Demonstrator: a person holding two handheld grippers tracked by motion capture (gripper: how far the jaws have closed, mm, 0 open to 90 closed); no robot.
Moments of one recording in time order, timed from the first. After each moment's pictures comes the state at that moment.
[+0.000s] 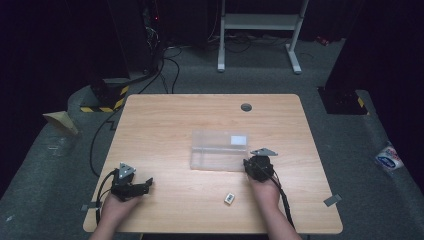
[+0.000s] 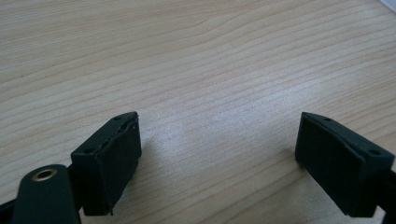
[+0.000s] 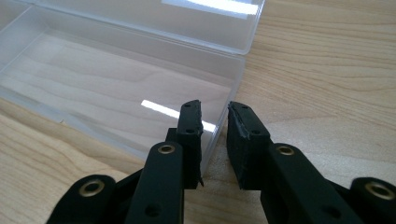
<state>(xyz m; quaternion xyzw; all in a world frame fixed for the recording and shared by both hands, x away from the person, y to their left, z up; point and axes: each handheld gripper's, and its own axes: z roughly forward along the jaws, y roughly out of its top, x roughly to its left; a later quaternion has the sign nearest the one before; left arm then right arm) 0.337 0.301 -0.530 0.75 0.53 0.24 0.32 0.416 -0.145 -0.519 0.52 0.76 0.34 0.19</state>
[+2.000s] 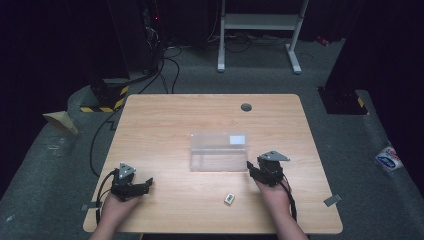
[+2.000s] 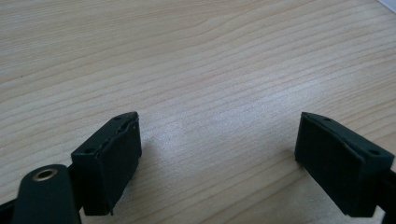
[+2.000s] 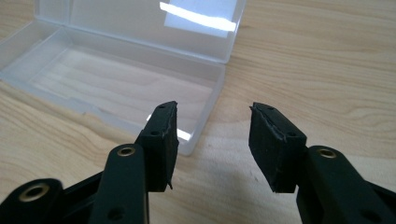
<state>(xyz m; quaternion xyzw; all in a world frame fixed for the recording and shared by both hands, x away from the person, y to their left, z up) 0.337 0.301 -0.530 0.75 0.53 0.24 0.32 0.394 -0.171 -0.503 0.49 0.76 0.38 0.21</state>
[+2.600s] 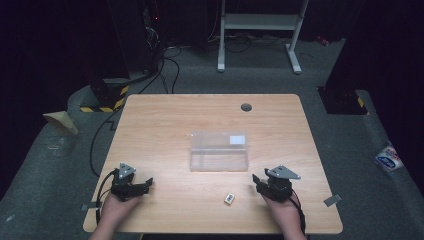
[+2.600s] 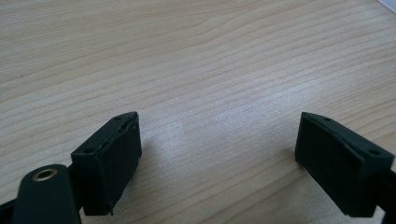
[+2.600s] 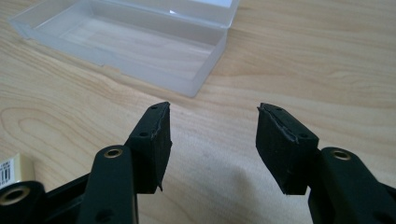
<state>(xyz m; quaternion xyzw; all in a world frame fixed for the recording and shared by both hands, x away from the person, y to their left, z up) 0.338 0.301 -0.530 0.75 0.53 0.24 0.32 0.350 -0.193 -0.512 0.46 0.76 0.39 0.22</state>
